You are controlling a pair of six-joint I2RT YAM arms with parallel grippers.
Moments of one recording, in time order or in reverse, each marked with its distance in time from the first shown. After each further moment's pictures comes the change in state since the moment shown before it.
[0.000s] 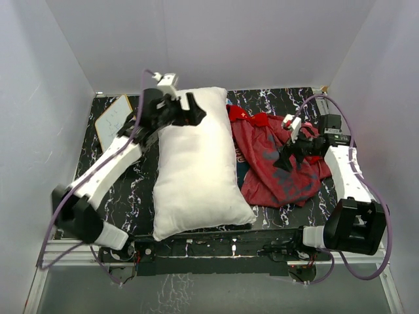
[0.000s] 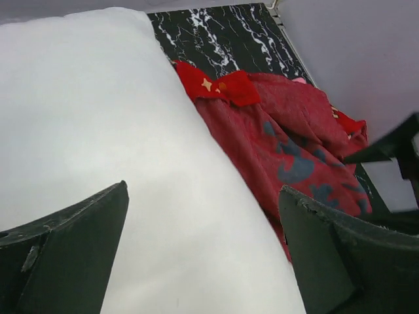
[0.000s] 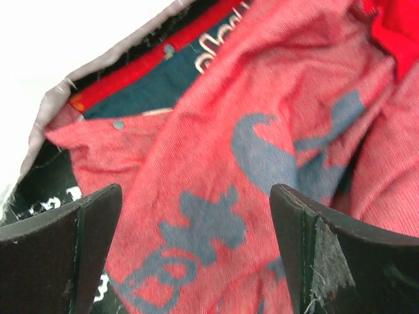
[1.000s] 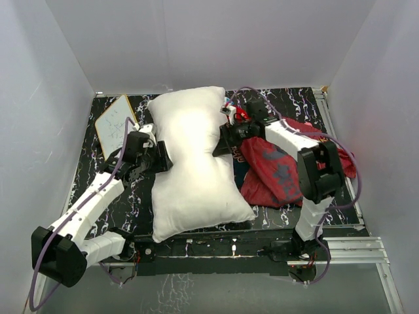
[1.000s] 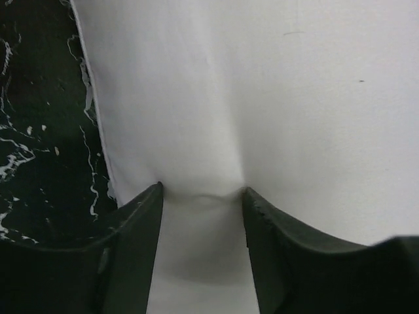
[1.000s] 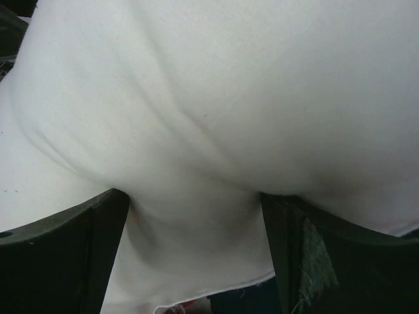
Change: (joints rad) left arm 0.075 -0.457 -0.505 -0.376 -0.124 -0.058; right arm 0.520 0.485 0.243 0.456 -0.114 0.830
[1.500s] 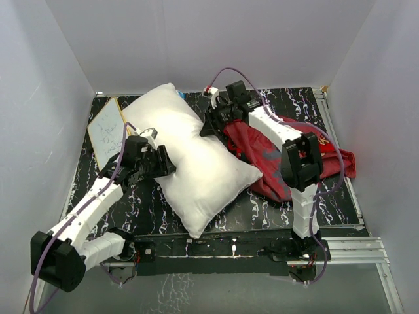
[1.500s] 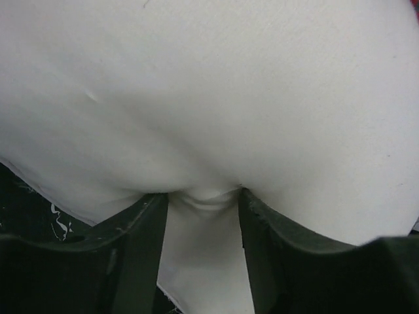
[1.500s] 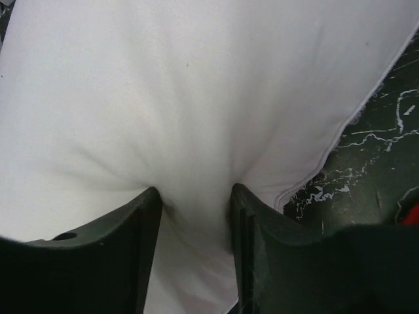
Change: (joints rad) left arm 0.009 -0.093 -0.114 0.060 0.138 -0.065; right arm 0.104 0.299 0.491 -0.092 0.131 -0.047
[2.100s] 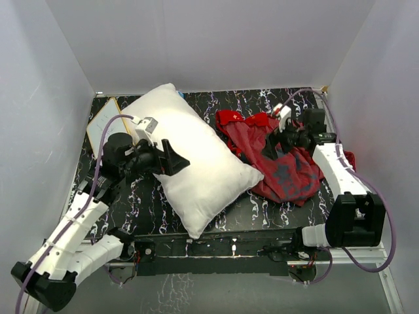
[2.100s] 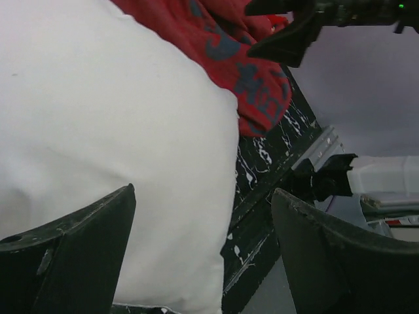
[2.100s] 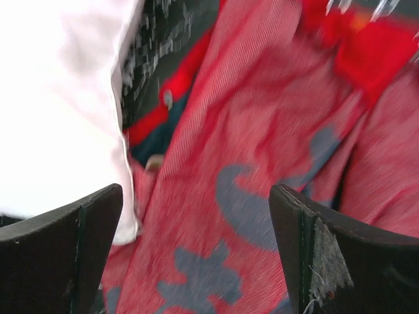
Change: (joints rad) left arm -0.034 -0.146 0.147 0.035 0.249 0.034; right arm -0.454 -0.735 -0.693 -0.010 0.114 -0.367
